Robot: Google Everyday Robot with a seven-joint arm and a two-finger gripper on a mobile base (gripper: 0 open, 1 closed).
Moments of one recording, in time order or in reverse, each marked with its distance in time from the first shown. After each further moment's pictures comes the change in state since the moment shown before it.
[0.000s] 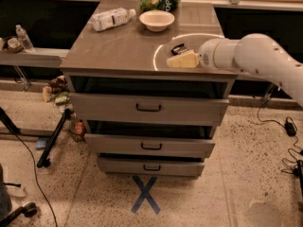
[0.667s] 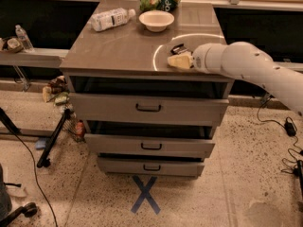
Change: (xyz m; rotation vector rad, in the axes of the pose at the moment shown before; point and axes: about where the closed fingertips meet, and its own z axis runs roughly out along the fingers) arm 0.015 -0.006 0.034 0.053 0.003 0.047
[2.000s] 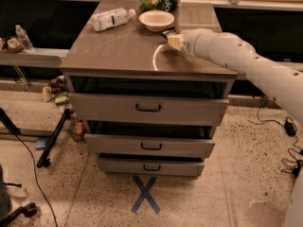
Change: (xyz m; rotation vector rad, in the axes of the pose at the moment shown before) arm -0.056 -0.014 0.044 0.038 -0.145 -0.010
